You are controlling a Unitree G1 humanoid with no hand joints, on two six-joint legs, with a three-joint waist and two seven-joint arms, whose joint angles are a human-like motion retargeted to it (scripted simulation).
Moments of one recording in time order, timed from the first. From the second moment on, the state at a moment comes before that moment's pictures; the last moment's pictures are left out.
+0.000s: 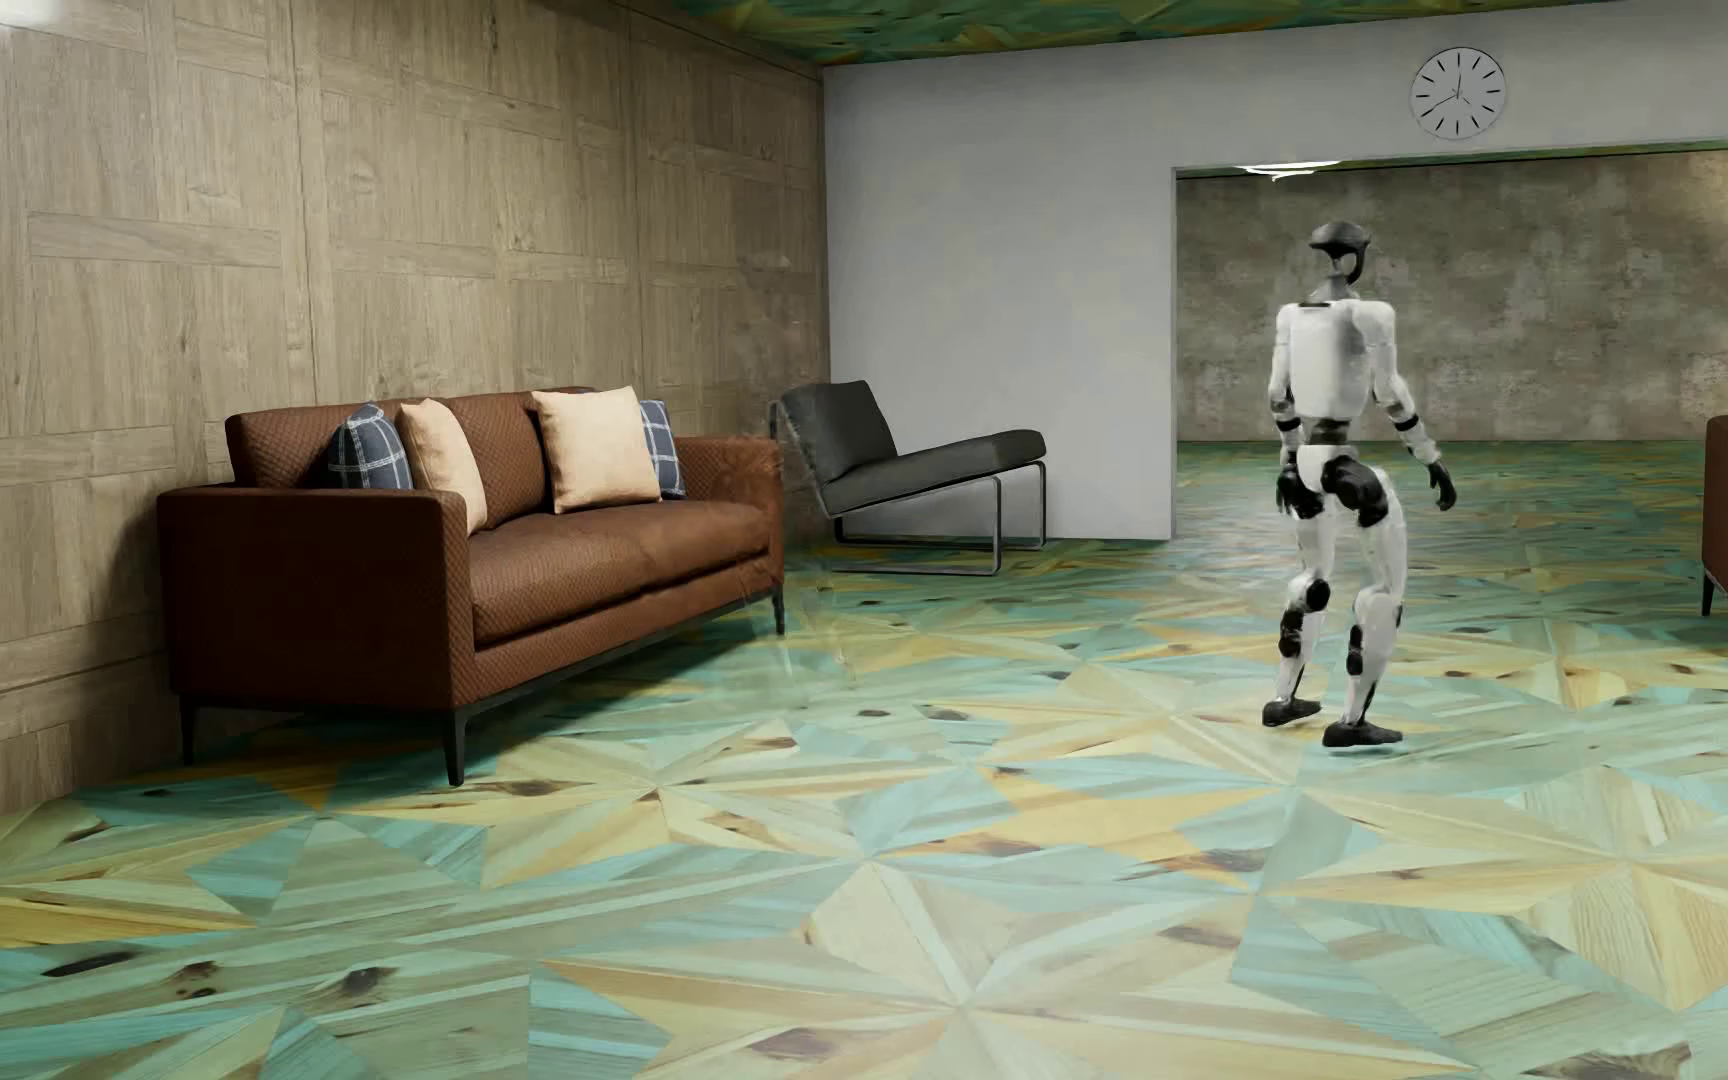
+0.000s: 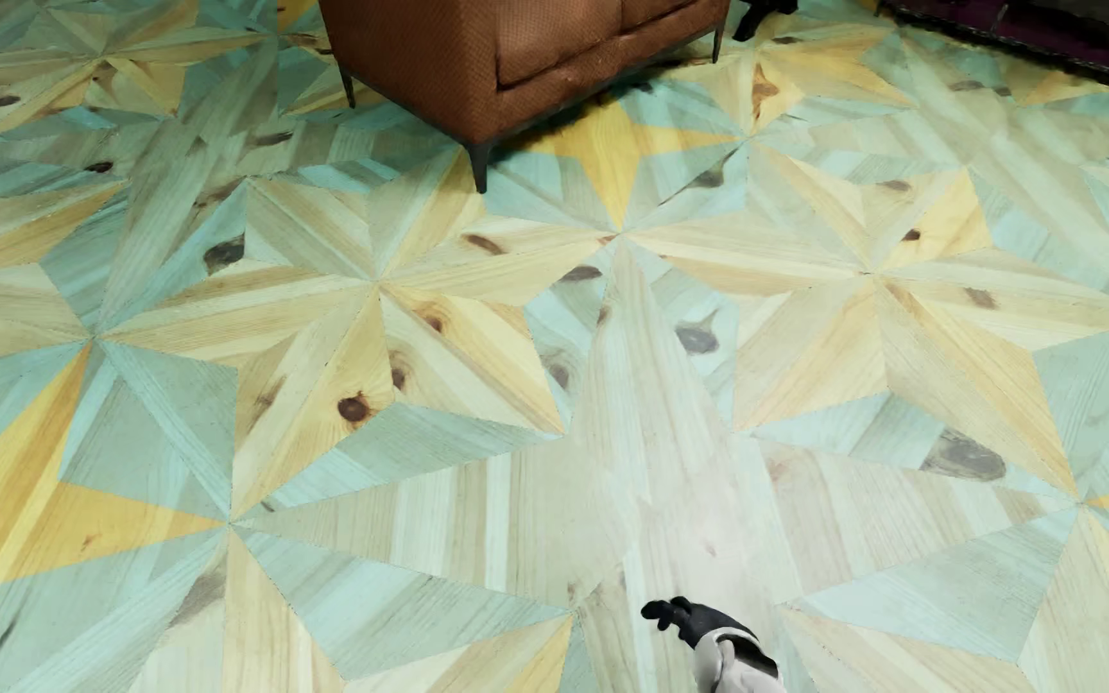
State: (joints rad) body -0.29 -0.25 0.02 0.21 -0.05 0.02 0.15 -0.26 -0.01 0.45 0.42 0.20 -0.16 -0.31 -0.27 0.02 -0.19 -0.12 -0.04 0.25 0.49 0.80 0.83 0.70 -0.62 0.24 0.32 0.03 -0.03
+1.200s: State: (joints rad) body -0.31 -0.48 0.04 0.02 -0.44 -0.08 0.40 -0.77 0.04 0.47 0.45 0.19 -0.20 -0.35 -0.19 0.10 -0.20 0.06 -0.04 0.04 0.65 0.86 0.71 0.69 -0.54 0.29 0.29 0.00 -0.09
